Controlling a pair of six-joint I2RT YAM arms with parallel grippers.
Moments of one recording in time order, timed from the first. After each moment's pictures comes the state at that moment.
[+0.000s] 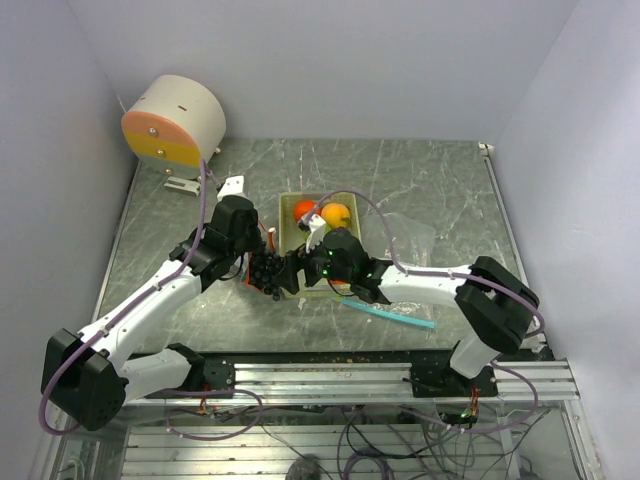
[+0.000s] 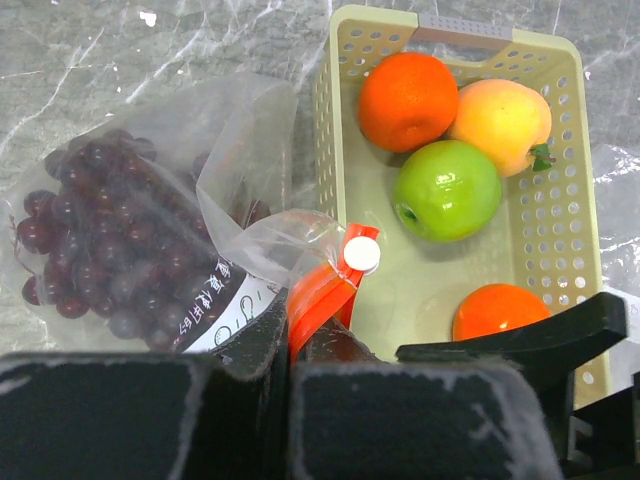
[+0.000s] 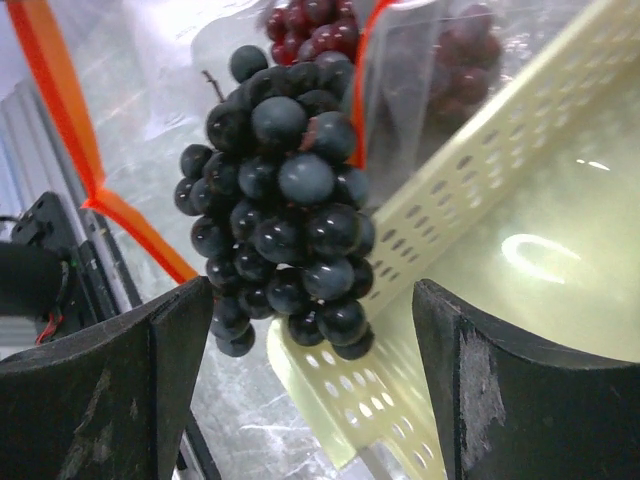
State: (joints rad) left arm -0.55 1.12 0.86 -0.34 -0.31 -0.55; right arm 0.94 1.62 0.83 0.39 -0.15 0.38
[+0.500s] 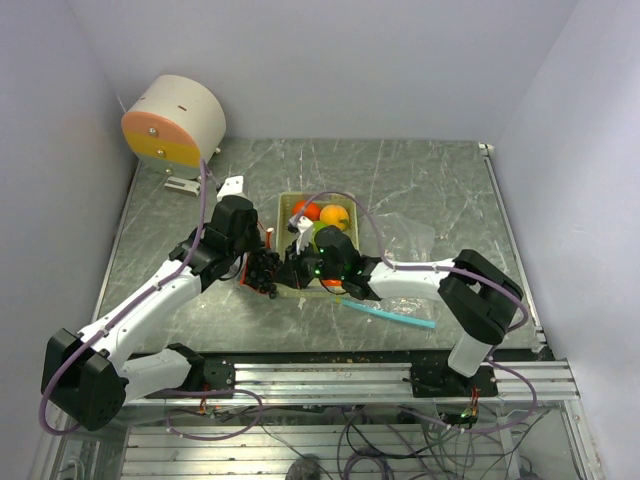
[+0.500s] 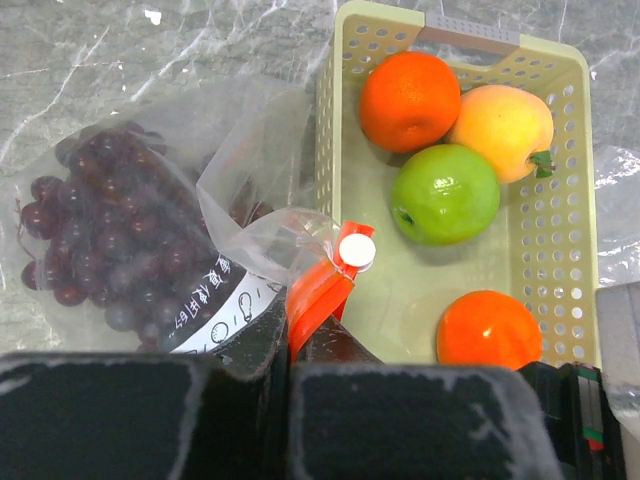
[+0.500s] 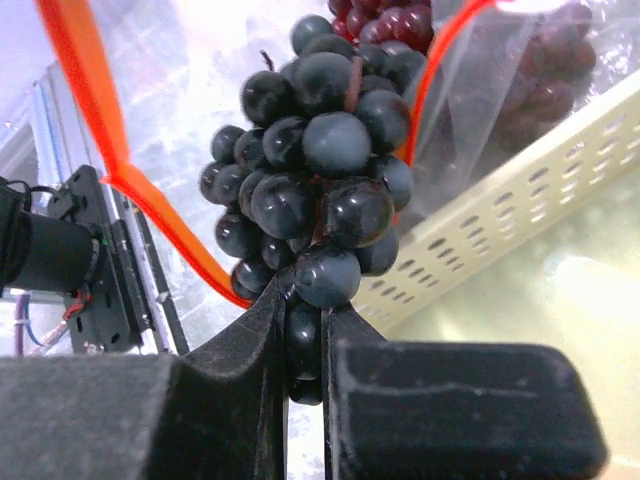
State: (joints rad) left arm -0.55 1.12 0.86 -0.34 -0.31 -0.55; right arm 0.95 1.73 0.89 0.44 -0.30 0.37
